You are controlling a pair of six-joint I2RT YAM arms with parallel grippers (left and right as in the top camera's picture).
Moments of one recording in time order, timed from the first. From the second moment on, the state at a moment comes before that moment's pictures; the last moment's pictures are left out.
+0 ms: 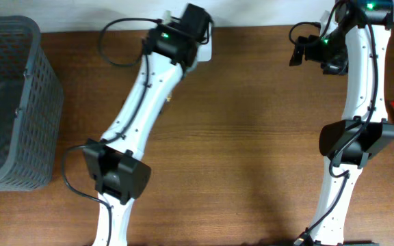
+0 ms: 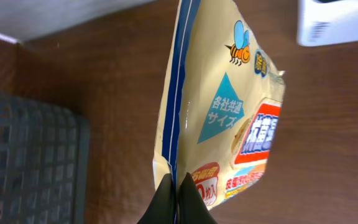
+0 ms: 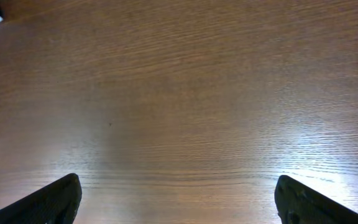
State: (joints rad) left arm -0.48 2.22 2.39 -1.37 -0.64 -0.28; right arm -0.13 2.43 2.73 -1.69 -0.19 0.08
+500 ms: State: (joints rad) left arm -0.78 2.23 2.16 -1.11 -0.17 -0.34; right arm -0.36 2.31 2.73 -1.69 -0.47 0.08
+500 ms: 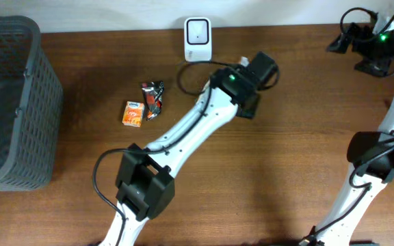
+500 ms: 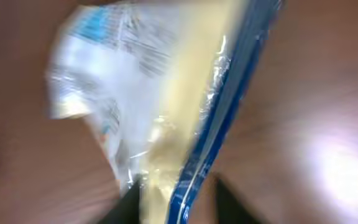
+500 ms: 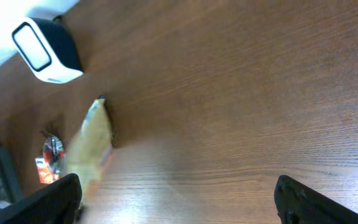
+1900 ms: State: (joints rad) left arm -0.42 2.55 2.56 -1.24 0.23 -0.36; right arm 0.09 2.30 2.01 -1.16 -0.08 0.15
